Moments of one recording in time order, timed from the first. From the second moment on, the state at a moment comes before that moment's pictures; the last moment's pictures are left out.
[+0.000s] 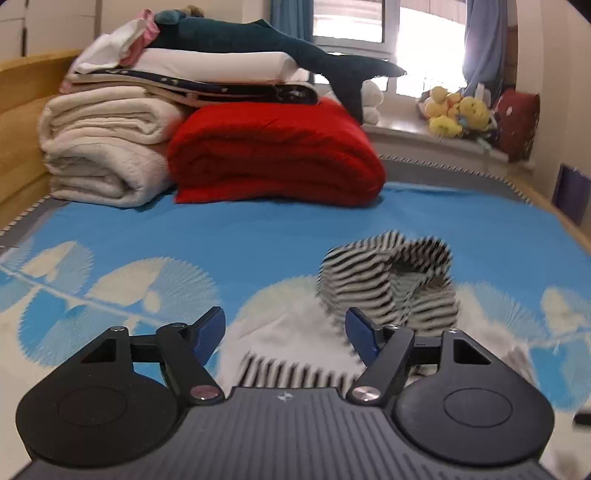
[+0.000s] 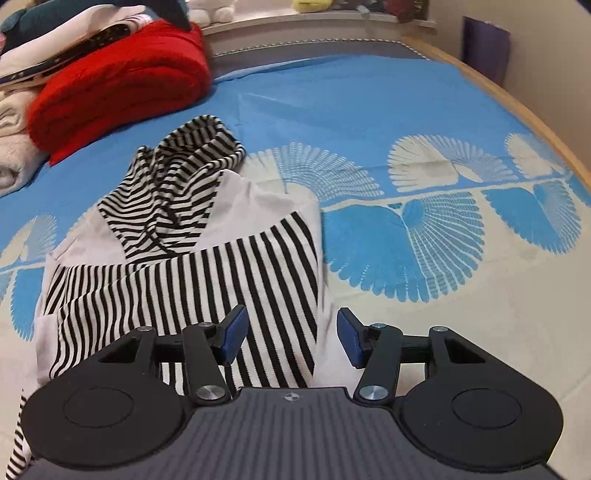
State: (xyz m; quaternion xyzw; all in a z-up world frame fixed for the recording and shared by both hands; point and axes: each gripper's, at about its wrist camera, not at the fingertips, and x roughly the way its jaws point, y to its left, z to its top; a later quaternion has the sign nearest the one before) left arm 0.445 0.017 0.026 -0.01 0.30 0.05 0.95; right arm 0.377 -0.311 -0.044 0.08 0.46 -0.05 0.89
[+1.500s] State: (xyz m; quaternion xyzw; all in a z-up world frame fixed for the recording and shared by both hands) left arm 0.665 -0.024 -0.047 0.09 0.31 -0.14 0.94; right arm 0.400 -0.332 -0.061 0.09 0.46 -0.08 0.88
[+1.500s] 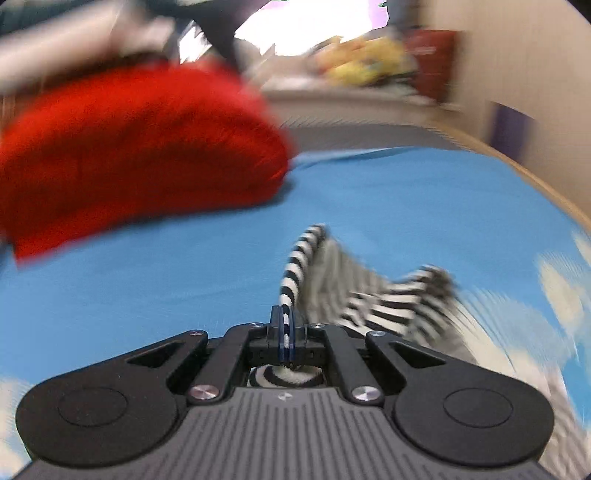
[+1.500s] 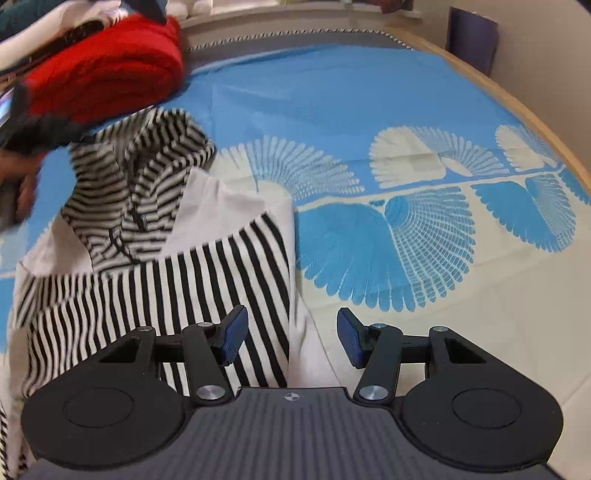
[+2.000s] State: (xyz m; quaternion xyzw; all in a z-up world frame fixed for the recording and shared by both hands) left arm 0.372 0.035 -0.020 -0.01 0.40 -0.21 0.89; right arm 0.376 -0.344 -0.027 0.20 0.38 -0.06 0.90
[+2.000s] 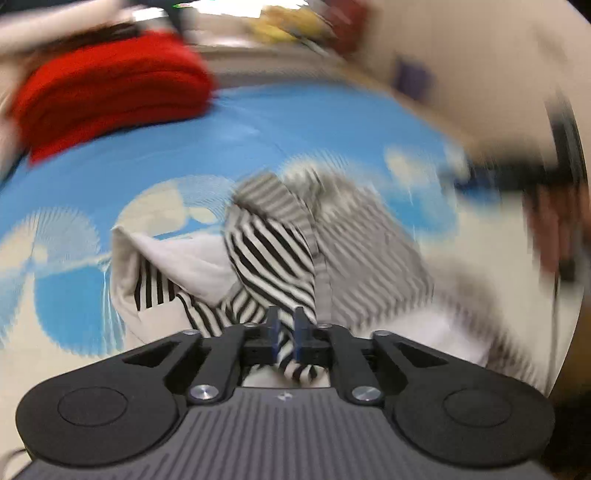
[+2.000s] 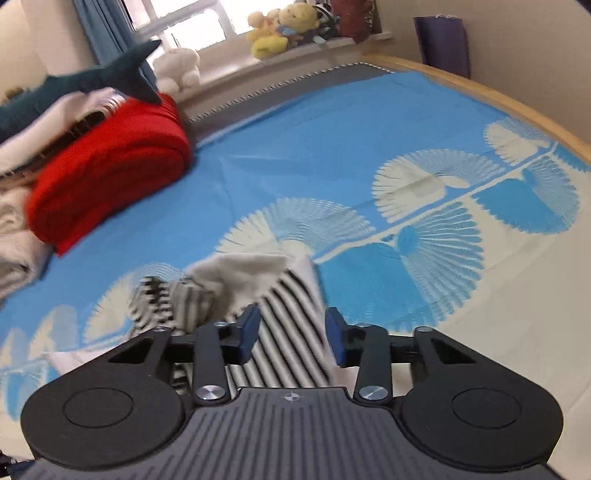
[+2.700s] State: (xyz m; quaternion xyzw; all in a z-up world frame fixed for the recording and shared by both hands) left arm 0.459 0.001 -0.100 -0.16 0.43 -0.09 0.88; right arm 0.395 -0.327 -0.049 0.21 0.43 -0.05 0.88
